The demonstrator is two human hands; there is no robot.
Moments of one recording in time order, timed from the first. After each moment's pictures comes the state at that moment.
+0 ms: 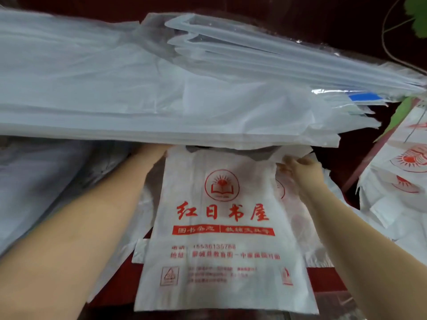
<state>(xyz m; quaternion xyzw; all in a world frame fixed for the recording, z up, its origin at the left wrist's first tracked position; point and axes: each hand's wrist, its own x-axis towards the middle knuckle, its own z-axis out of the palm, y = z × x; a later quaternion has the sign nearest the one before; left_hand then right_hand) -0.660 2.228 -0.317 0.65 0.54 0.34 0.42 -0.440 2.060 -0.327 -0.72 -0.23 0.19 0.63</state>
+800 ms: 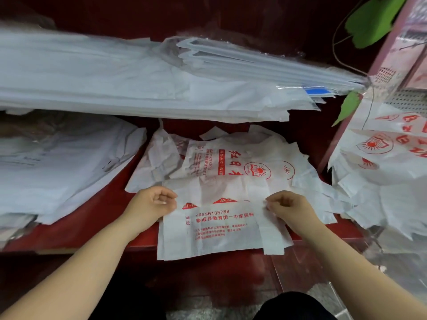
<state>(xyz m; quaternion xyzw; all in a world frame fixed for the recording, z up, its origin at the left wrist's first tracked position) -0.751 2.081 -0.359 0.70 0.44 0.29 0.49 -0.506 1.941 -0.351 -0.76 -0.42 0.21 0.44</state>
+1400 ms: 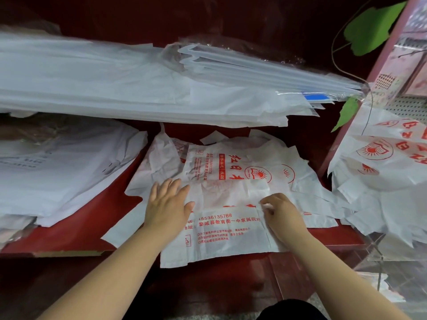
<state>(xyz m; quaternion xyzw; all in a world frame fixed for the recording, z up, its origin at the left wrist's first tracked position) -0.715 2.073 -0.367 0.88 0.45 0.14 -0.02 -0.513 1.957 -0.366 -0.83 -0.50 0.03 0.25</state>
